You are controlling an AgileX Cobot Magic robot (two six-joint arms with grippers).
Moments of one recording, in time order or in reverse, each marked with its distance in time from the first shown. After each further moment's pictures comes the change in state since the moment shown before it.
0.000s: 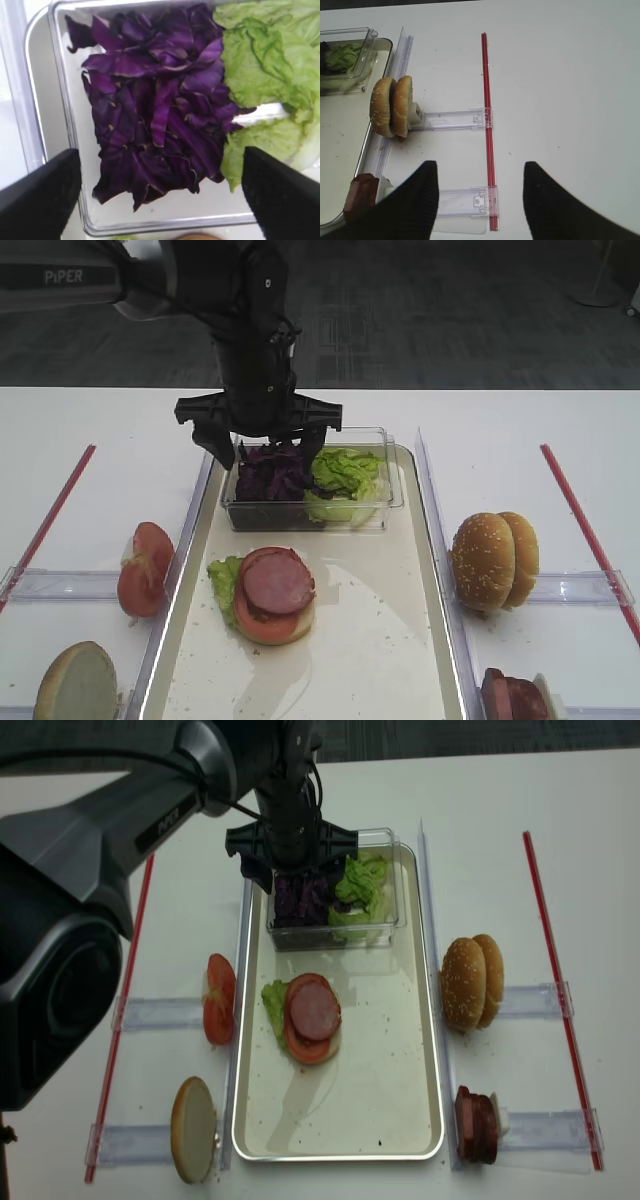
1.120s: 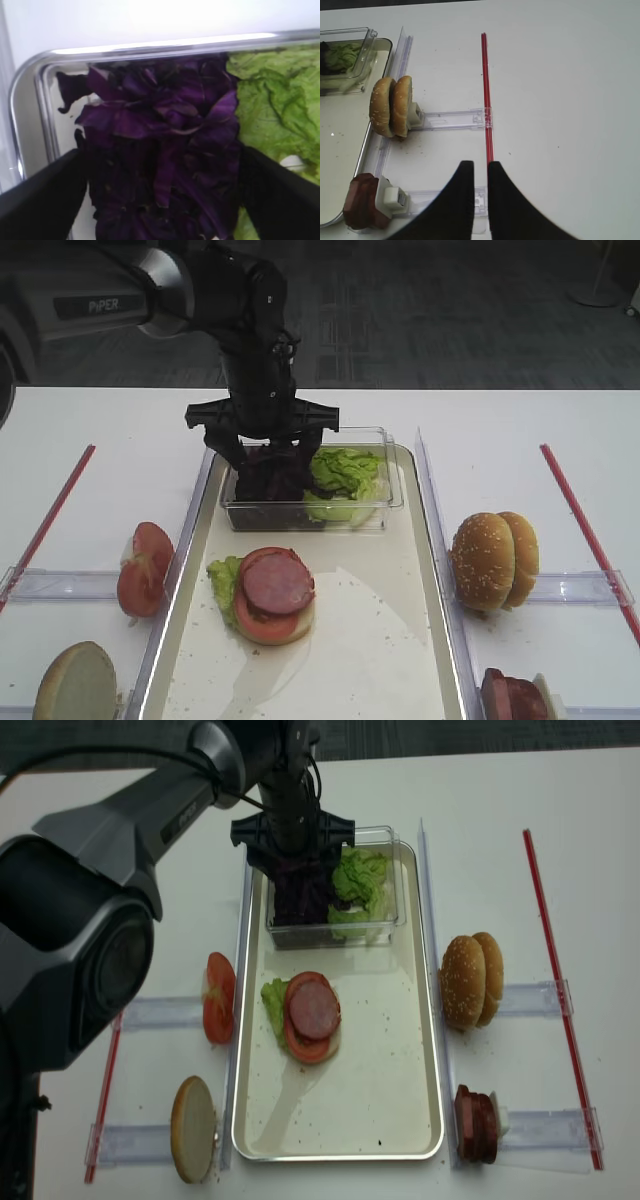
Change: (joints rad) left arm 0.040 0.128 -0.134 -0.023 -0.003 0.044; right arm 0.000 0.000 0.000 0.000 0.000 -0.002
